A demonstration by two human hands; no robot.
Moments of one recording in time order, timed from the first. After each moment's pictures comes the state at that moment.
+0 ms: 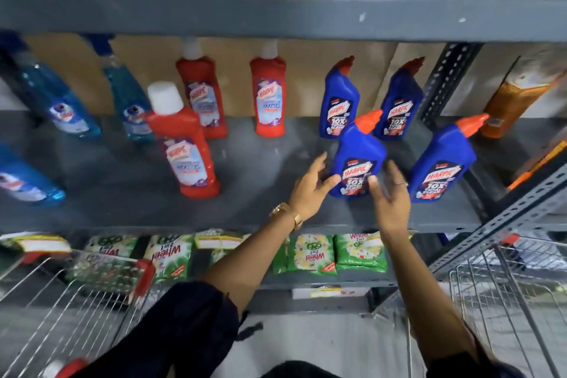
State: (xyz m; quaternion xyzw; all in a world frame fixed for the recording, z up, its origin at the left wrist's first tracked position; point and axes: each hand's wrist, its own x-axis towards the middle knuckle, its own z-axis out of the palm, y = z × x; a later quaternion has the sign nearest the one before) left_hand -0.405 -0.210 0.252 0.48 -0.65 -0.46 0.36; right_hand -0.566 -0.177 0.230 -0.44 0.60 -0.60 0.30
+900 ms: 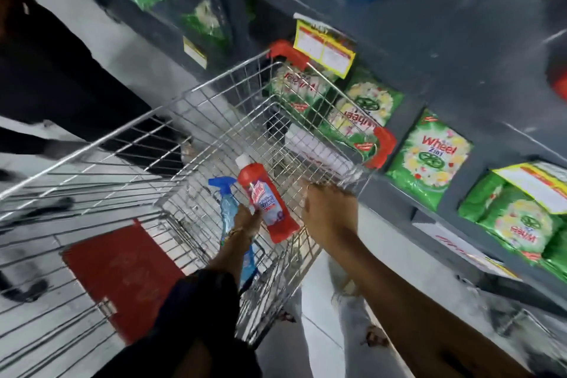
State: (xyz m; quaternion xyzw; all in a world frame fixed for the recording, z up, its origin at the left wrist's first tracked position) left_hand 0.045 0.087 -0.029 0.86 -0.04 -0.47 0.19; right_hand -0.075 -0.015 0.084 -0.88 0.42 0.10 0.18
